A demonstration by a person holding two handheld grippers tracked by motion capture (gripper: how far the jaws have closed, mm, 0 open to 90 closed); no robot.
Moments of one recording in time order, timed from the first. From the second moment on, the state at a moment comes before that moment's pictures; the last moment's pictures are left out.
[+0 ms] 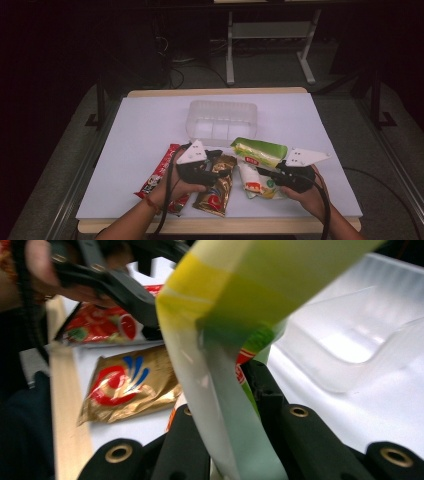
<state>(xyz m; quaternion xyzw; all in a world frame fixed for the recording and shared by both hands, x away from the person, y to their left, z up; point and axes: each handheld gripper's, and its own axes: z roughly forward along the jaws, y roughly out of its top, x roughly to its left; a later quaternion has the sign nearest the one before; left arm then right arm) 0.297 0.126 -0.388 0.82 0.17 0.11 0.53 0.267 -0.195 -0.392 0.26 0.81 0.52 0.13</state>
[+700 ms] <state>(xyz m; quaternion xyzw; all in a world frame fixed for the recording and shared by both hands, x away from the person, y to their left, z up) 0.288 0.251 -0.412 0.81 0.27 0.22 0.46 0.289 -0.185 -0.377 0.30 0.76 0.53 0.23</state>
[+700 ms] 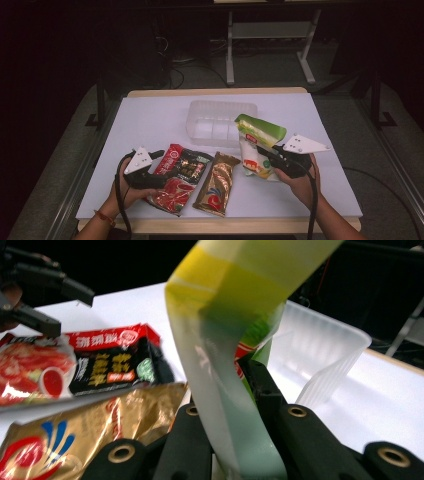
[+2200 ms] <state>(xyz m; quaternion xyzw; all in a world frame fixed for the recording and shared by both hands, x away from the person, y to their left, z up) 0.291 0.292 -0.433 0.79 0.32 0.21 0.47 0.392 -0.110 -0.359 0.39 0.68 0.50 0.37</state>
